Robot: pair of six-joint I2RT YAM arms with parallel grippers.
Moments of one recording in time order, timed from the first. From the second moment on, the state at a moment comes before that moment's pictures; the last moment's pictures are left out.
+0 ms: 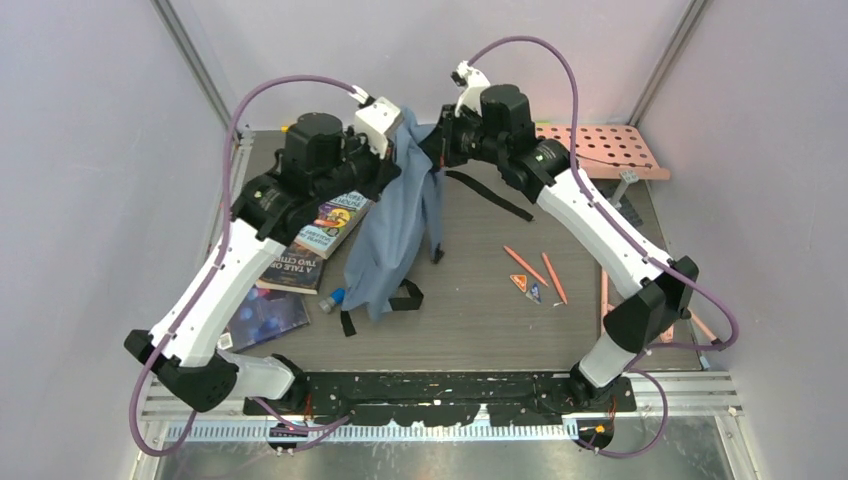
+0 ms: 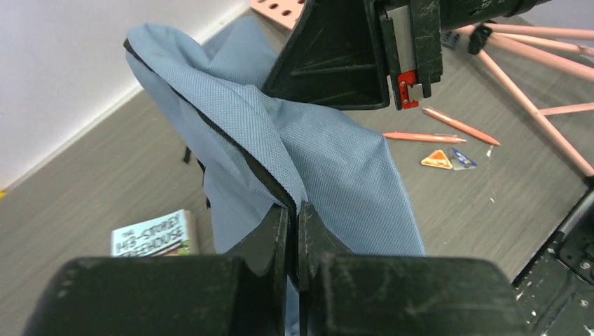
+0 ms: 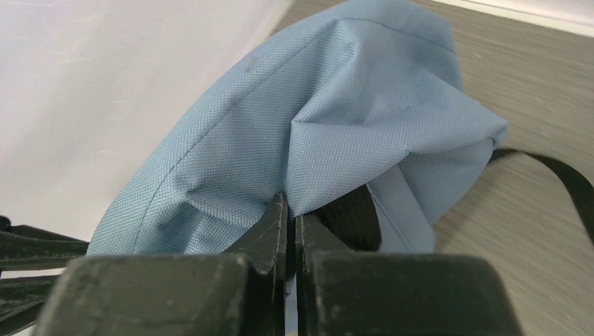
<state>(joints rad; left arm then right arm) -0.62 1.32 1.72 -0.75 0.10 0.12 0.60 1.67 1.82 -0.45 -0.28 0.39</state>
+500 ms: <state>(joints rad) -0.76 1.35 1.37 -0.44 0.21 -0.06 0.58 1.34 1.32 -0.46 0.27 0.39</state>
